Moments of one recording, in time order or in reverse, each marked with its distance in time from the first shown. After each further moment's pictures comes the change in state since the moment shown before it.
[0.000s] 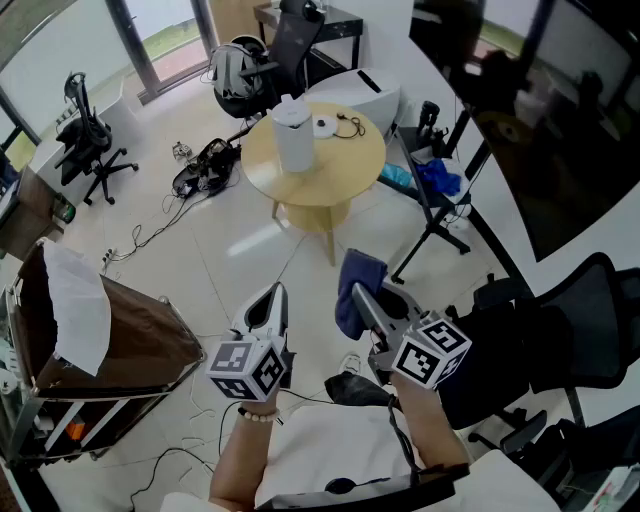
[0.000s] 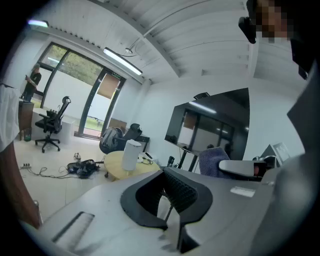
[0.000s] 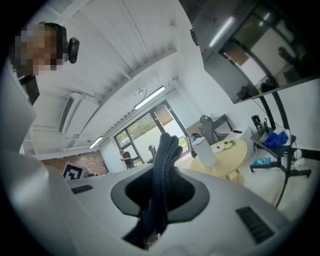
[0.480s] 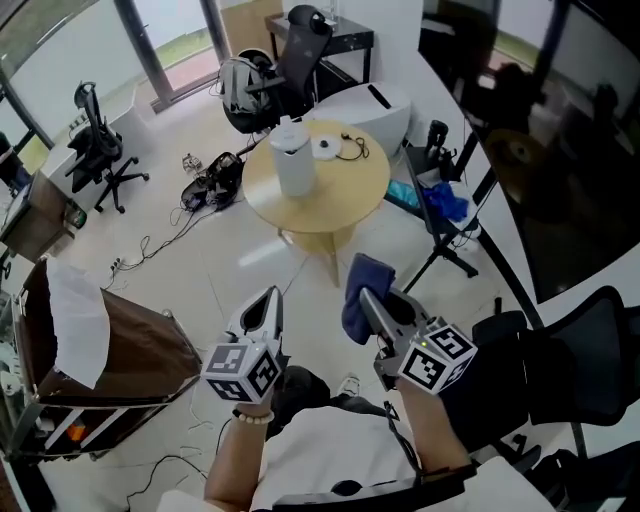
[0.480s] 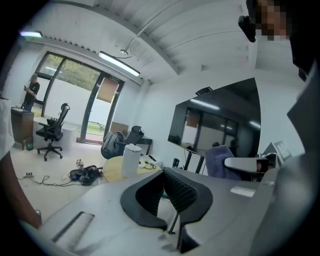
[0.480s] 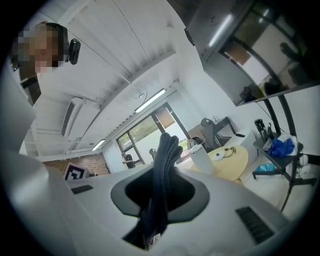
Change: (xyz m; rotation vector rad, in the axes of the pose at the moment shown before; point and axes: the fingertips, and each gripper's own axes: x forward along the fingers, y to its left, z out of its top) left arm 0.070 -0.015 0.023 0.048 0.005 0.042; right arm 0.007 -0.071 0.053 0.000 -0.020 0.024
